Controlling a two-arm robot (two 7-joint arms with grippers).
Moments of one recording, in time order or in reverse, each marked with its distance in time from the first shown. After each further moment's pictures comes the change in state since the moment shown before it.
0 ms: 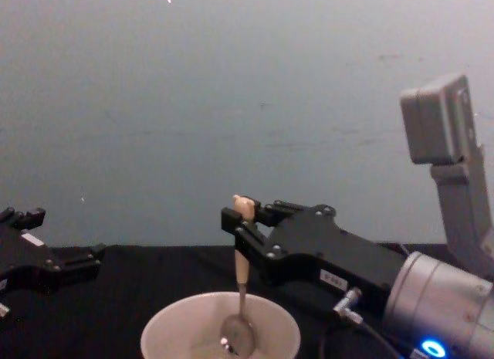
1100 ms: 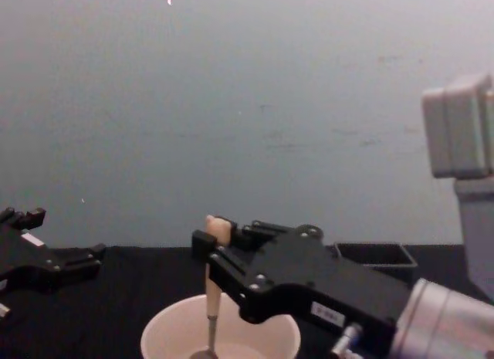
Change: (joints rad) left arm 0.000 0.000 0.000 0.000 0.000 0.000 0.000; right arm -0.102 0.054 -0.031 -0.156 0.049 0.048 0.048
